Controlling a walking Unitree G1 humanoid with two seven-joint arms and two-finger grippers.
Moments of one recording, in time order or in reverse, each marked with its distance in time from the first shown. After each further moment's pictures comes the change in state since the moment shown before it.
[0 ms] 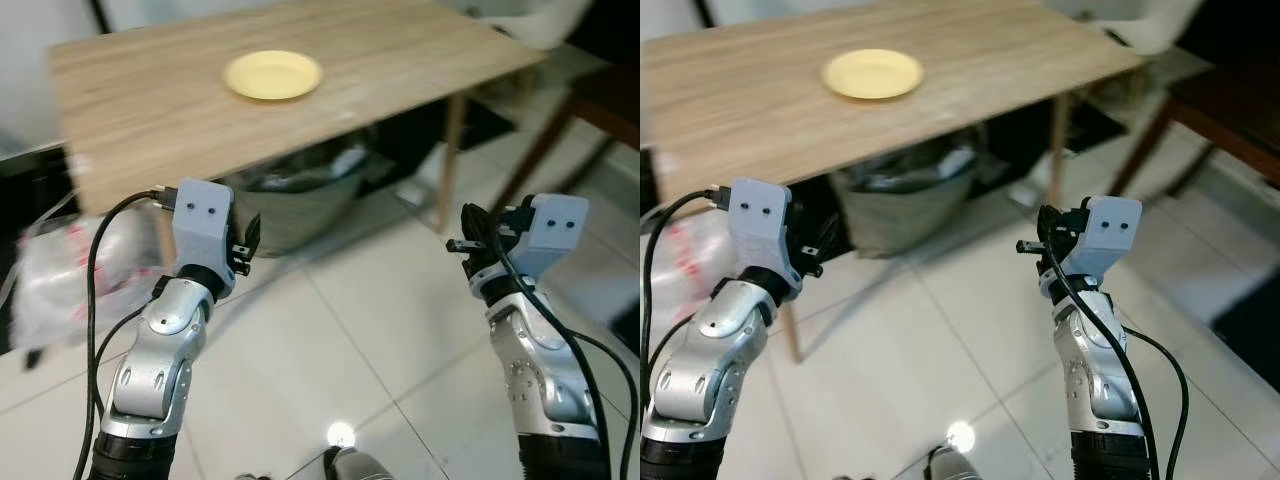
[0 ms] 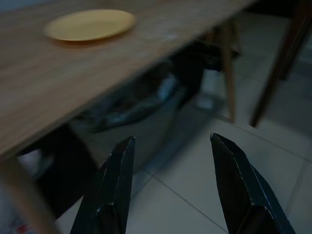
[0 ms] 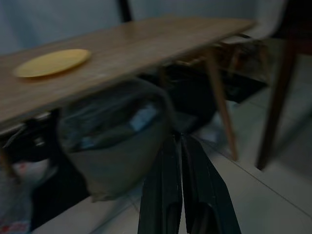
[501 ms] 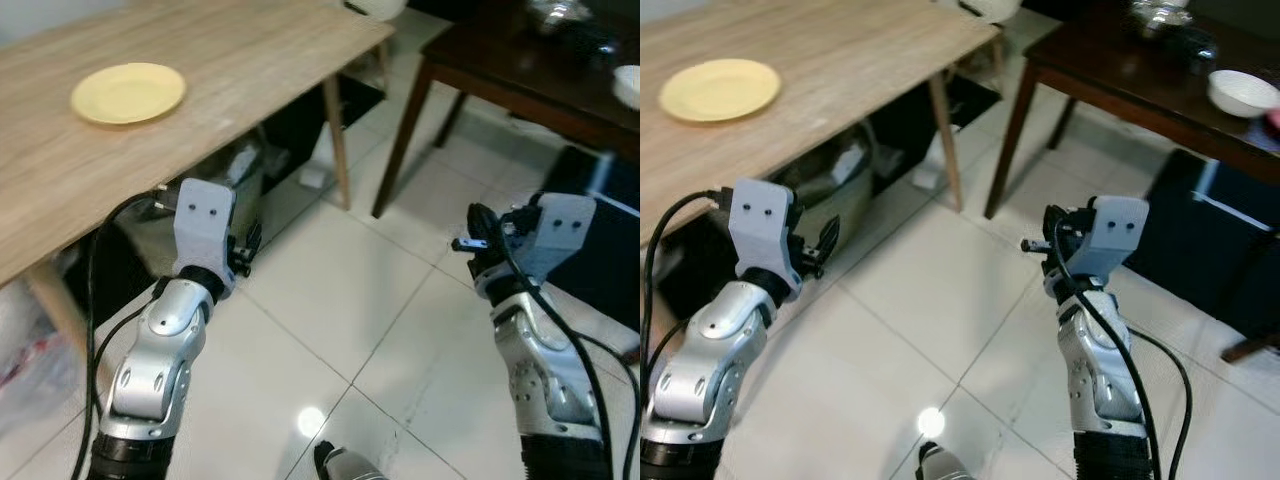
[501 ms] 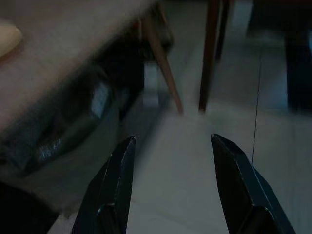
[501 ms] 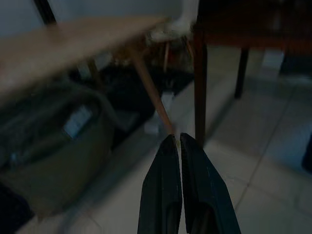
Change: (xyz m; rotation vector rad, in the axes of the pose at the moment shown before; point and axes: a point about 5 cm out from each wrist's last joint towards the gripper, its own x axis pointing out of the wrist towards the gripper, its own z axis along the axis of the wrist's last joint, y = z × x) left arm -0.006 0.007 -0.027 0.059 0.078 -0.004; right arm -0.007 -0.002 -0.017 -0.012 0.068 0.026
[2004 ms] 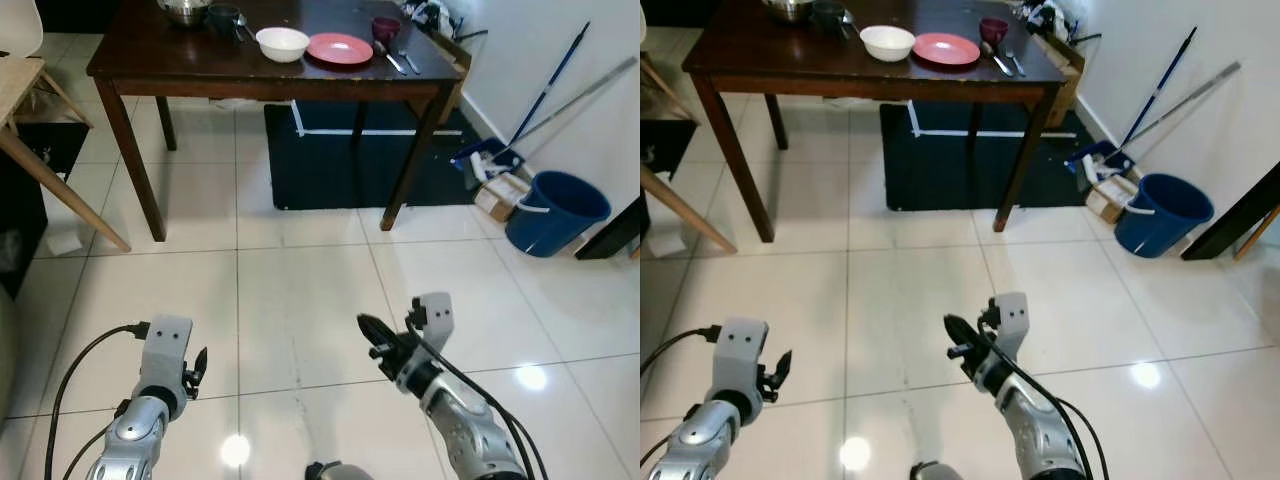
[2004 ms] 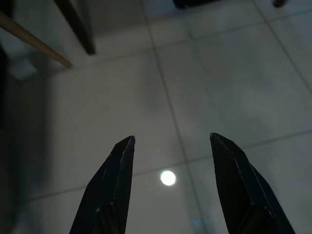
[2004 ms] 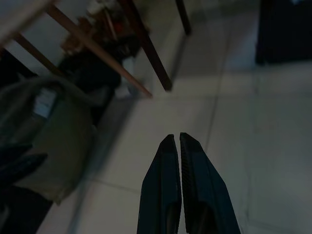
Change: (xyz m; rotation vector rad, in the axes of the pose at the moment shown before) left arm -0.048 0.024 -0.144 0.013 0.372 0.127; right arm -0.030 0.042 -0.107 0.233 0.313 0.417
